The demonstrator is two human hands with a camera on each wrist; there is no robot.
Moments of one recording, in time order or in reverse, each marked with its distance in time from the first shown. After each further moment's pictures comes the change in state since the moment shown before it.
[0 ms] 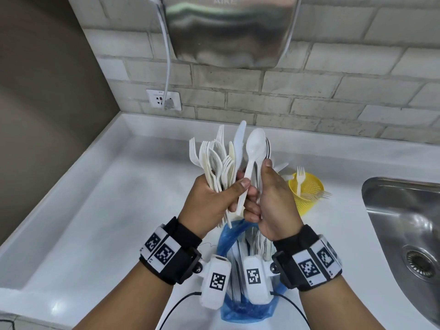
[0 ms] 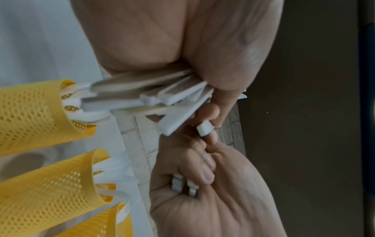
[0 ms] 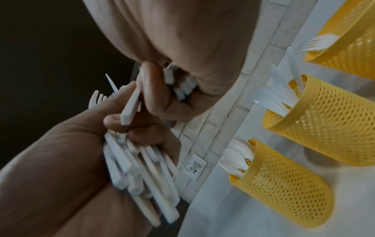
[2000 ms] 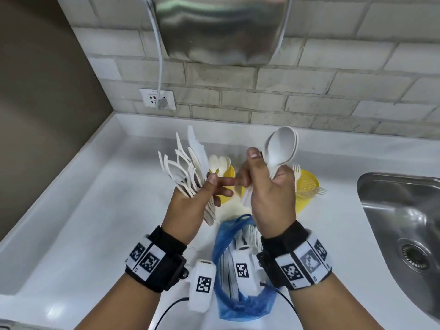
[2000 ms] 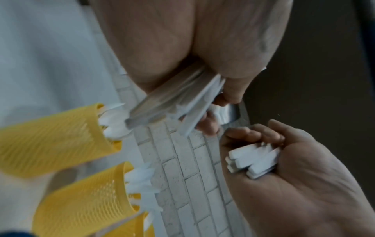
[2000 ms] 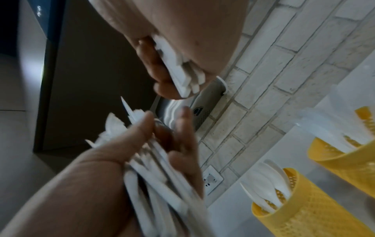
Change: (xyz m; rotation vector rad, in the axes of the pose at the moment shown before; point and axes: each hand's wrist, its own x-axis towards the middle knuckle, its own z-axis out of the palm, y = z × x) left_hand -0.008 -0.015 -0.015 -0.117 0.092 0.060; right_hand -0.018 -0.012 0.022 -0.140 0.078 -0.585
